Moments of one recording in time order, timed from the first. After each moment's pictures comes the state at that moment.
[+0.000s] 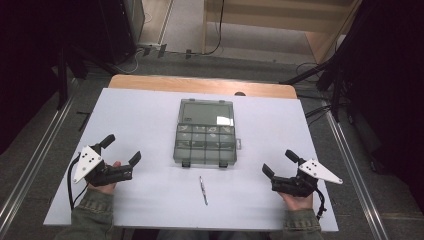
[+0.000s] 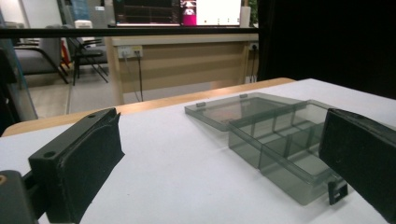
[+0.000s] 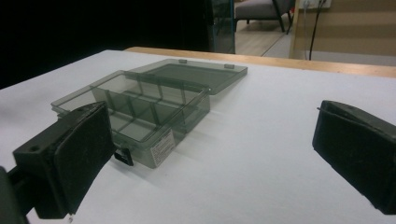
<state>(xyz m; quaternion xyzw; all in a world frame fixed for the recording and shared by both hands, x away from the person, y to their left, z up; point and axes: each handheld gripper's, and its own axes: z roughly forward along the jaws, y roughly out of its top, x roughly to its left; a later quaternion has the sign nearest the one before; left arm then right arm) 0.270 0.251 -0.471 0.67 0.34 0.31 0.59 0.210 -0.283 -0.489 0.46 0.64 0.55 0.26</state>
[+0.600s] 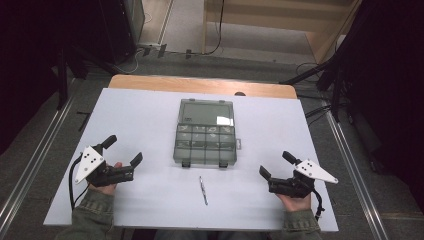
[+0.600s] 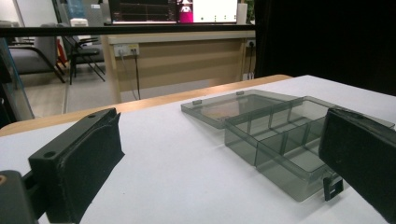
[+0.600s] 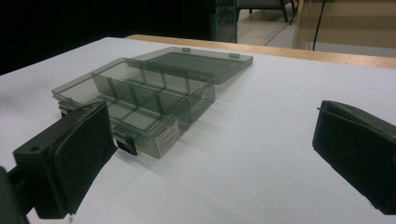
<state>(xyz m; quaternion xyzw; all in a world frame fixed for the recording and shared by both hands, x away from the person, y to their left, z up) 0.269 0.249 -0.471 0.67 0.33 0.31 0.59 0.210 -0.276 -0.490 0.46 0.66 0.54 0.25</state>
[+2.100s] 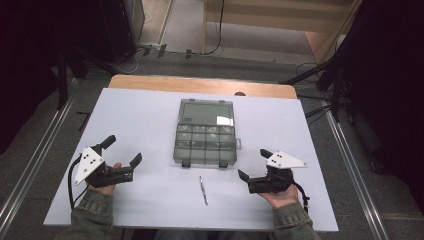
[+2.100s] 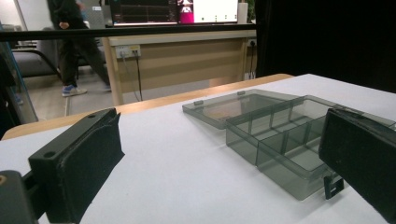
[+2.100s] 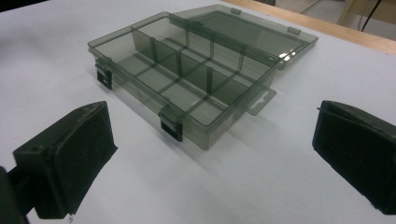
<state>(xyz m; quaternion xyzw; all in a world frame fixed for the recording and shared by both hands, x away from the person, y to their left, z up) 0.266 0.249 -0.469 0.67 0.33 0.31 0.58 0.229 -0.221 -0.468 0.40 0.76 0.46 0.21</state>
